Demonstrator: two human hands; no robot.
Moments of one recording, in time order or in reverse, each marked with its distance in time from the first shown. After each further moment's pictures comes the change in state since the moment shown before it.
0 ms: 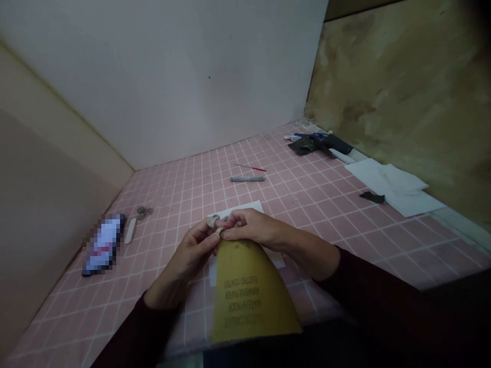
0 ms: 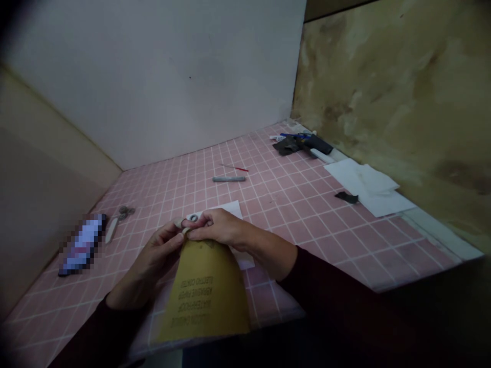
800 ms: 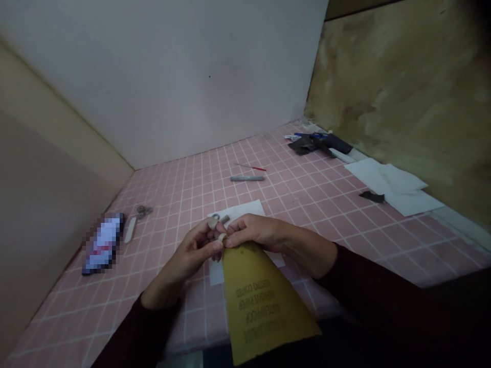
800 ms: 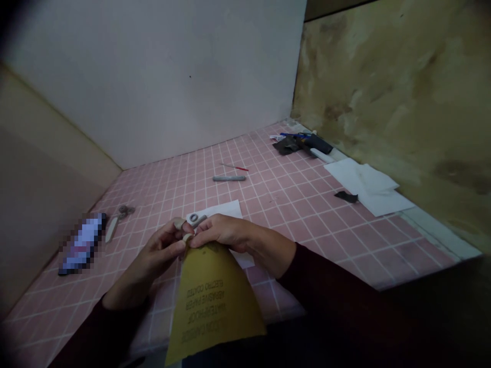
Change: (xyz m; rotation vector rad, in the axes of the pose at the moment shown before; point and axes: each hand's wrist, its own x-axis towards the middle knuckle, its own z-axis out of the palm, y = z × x) left_hand -0.001 0.003 -0.009 0.187 -0.176 0.070; right_hand -0.001 -0.001 -0.003 0.141 -0.248 0.177
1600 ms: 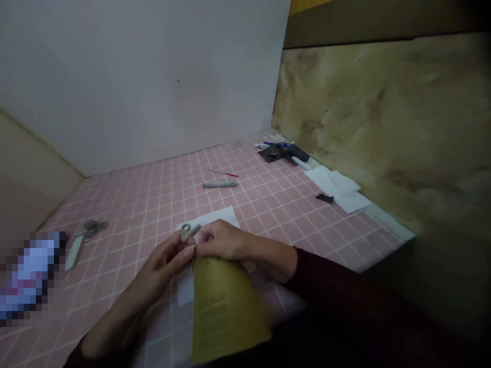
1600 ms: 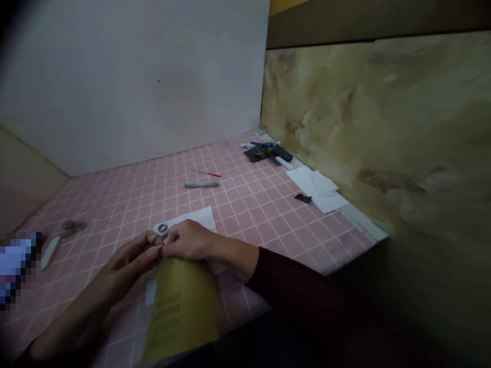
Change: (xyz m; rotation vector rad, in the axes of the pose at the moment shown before) left_hand 0.000 0.005 0.004 0.110 0.111 -0.170; right_hand 0.003 0.002 0.011 -0.483 0.313 -0.132
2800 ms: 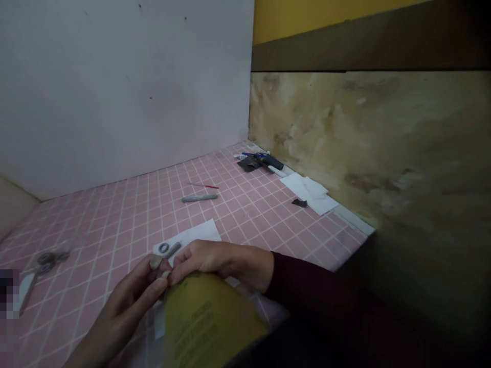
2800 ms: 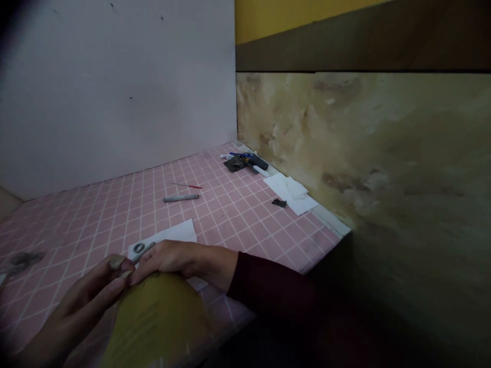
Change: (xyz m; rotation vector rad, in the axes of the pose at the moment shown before) left_hand -0.010 0.010 0.004 0.120 0.144 -0.022; right_hand 0.002 -0.002 -0.005 0.310 -0.230 0.134
